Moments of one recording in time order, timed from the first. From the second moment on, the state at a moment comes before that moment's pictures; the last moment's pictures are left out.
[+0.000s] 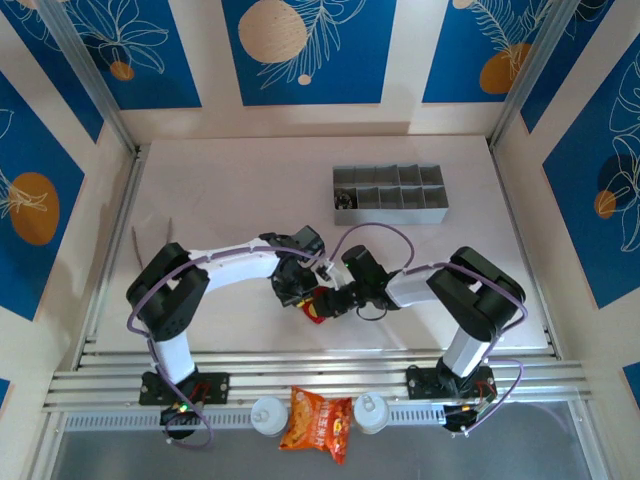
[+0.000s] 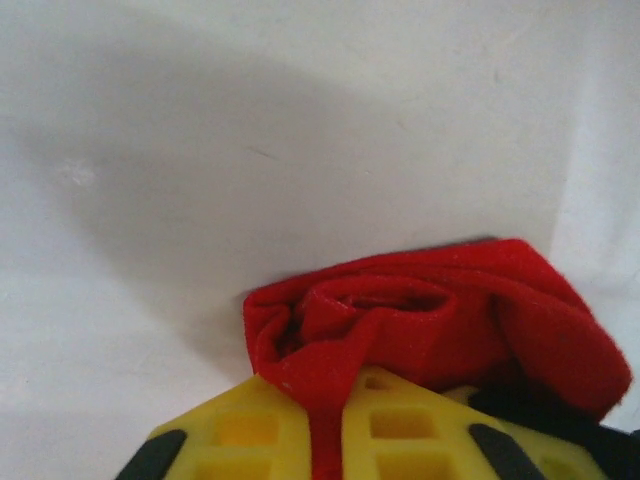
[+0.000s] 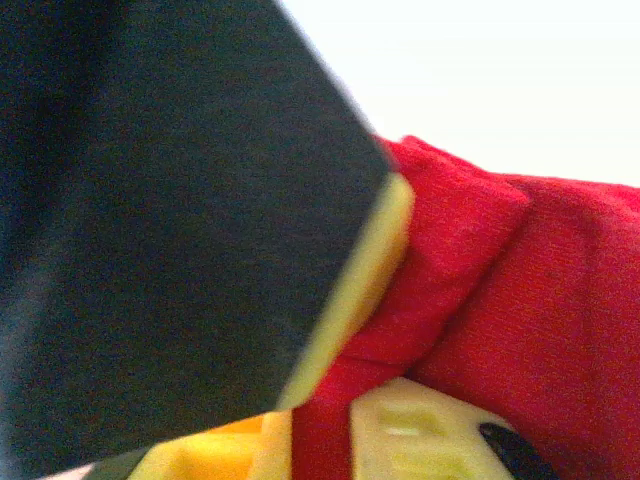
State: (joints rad) left arm -0.83 1.81 1.10 -0.72 0.23 -1.20; right arm 0.75 1.68 0.58 0.22 -0.68 0.40
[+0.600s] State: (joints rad) left arm -0.76 1.81 1.06 -0.69 0.39 -1.21; right arm 1.18 1.32 0.54 0.03 0.15 -0.03
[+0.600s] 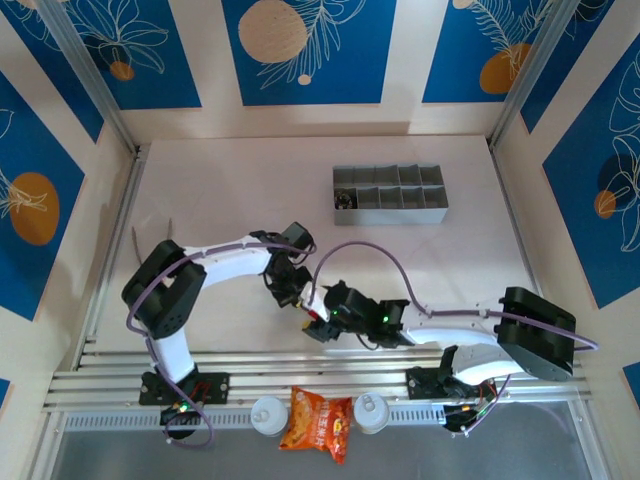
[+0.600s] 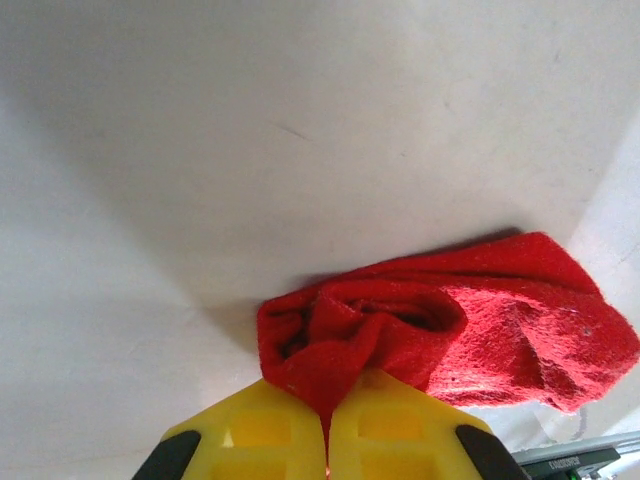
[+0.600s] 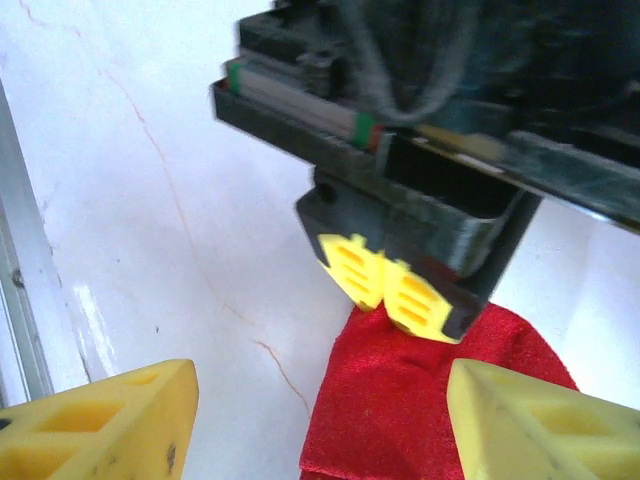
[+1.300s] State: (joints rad) left arm -0.74 1.82 1.11 -0.74 0.41 -1.17; right arm 1.24 1.66 0.76 -0.16 0.46 -0.08
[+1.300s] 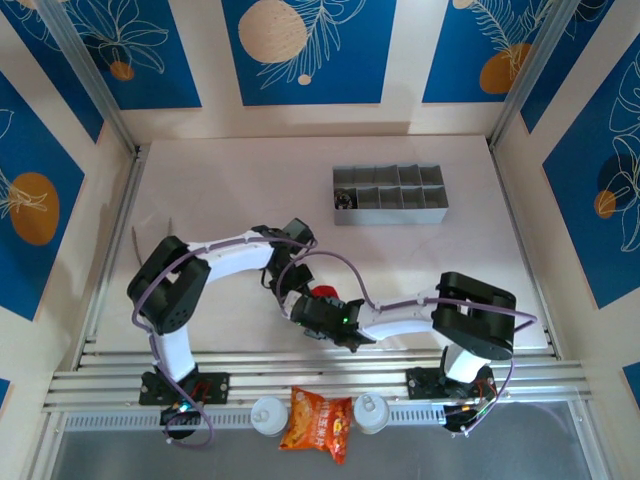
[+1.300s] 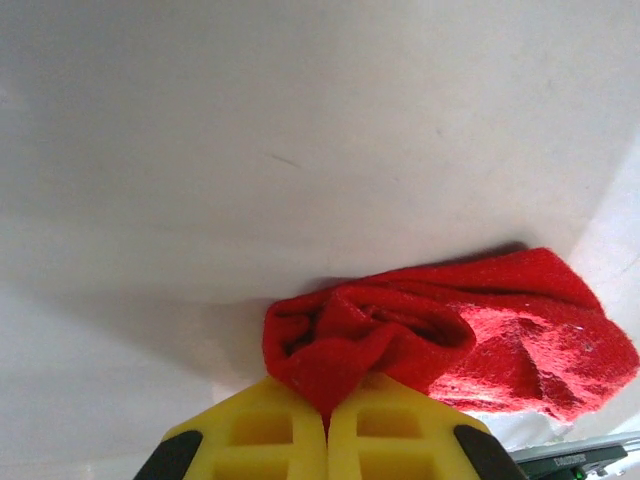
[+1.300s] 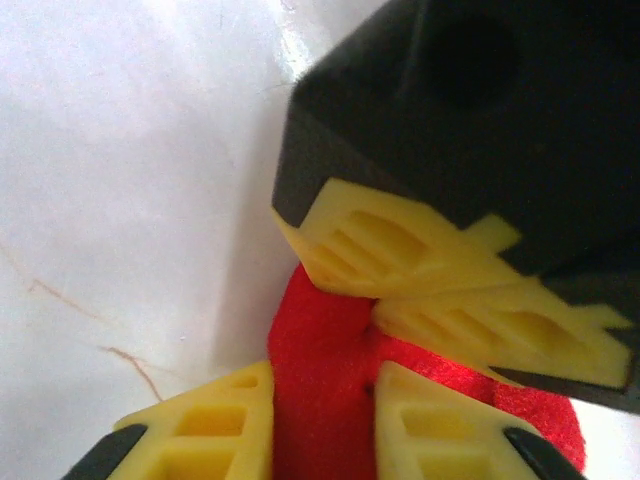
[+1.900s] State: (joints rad) left arm -0.69 1.64 1.02 -0.72 0.28 -1.31; right arm 1.14 1.57 0.64 0.00 0.18 0.20
